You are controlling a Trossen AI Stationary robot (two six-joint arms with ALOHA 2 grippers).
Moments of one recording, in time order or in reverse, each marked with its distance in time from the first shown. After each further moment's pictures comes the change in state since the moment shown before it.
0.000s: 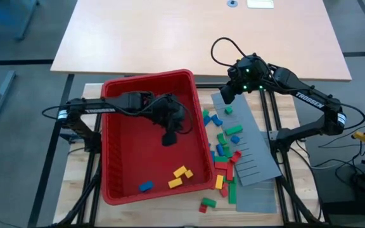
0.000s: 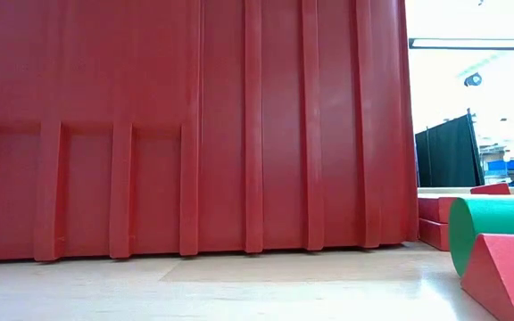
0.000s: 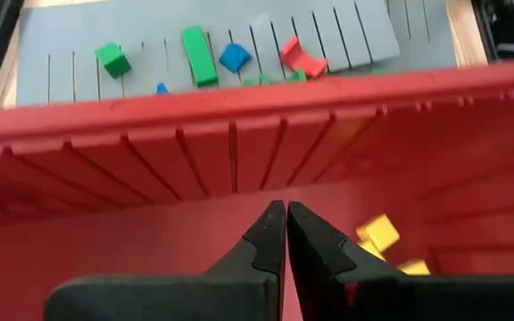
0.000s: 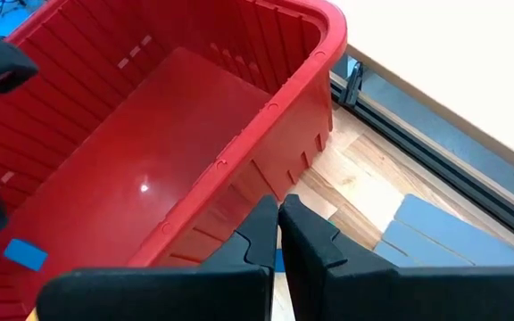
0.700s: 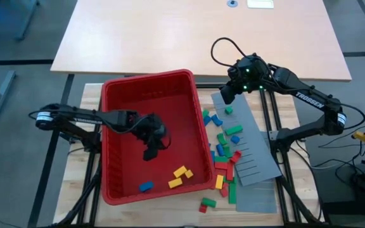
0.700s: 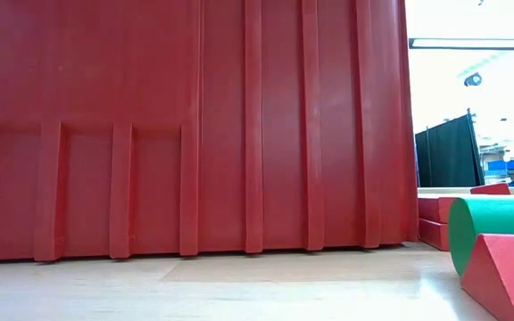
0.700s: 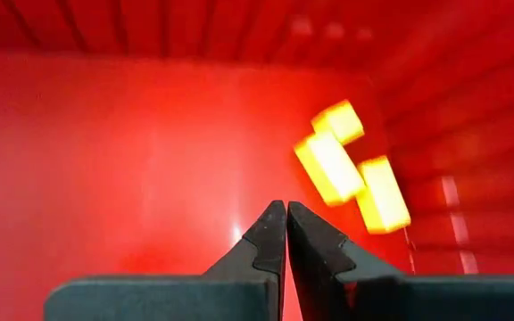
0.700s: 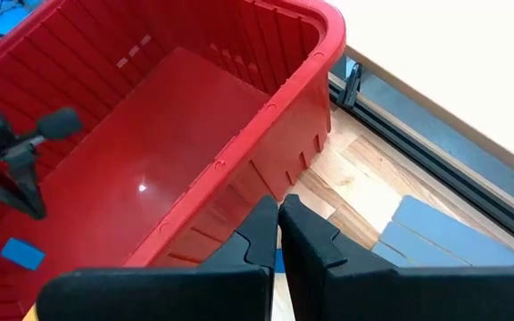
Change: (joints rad) left arm -0.027 -0.329 -0.694 0.335 0.142 -0.166; right arm 0.000 0.000 0.000 0.000 0.002 -0.007
